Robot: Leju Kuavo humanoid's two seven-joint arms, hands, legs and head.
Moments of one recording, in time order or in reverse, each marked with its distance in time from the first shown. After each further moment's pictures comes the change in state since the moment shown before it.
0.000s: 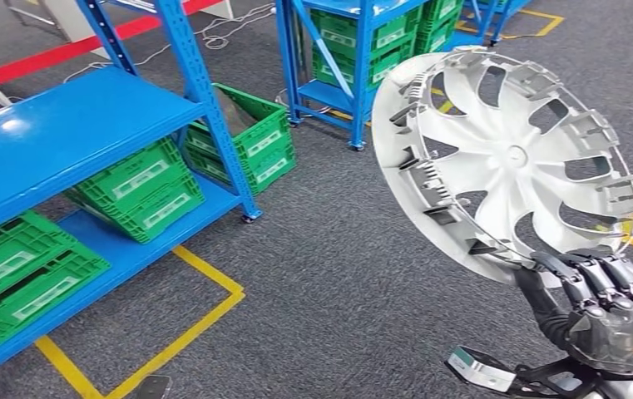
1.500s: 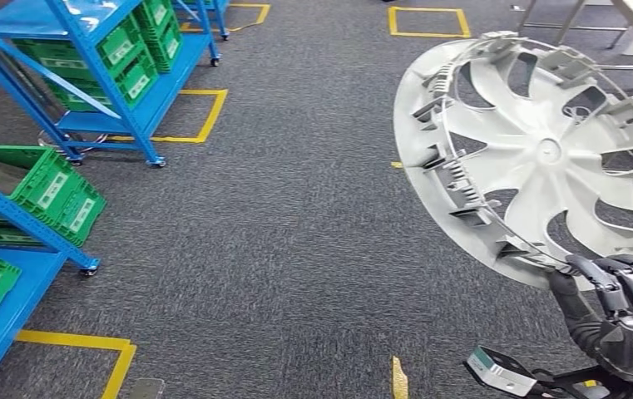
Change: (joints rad) left arm 0.011 0.013 0.001 0.000 0.001 -0.007 0.003; right arm 0.020 0.022 -0.095 -0.079 0.029 -0.001 -0.002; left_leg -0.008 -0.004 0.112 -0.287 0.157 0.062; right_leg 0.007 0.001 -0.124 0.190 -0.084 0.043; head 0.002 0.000
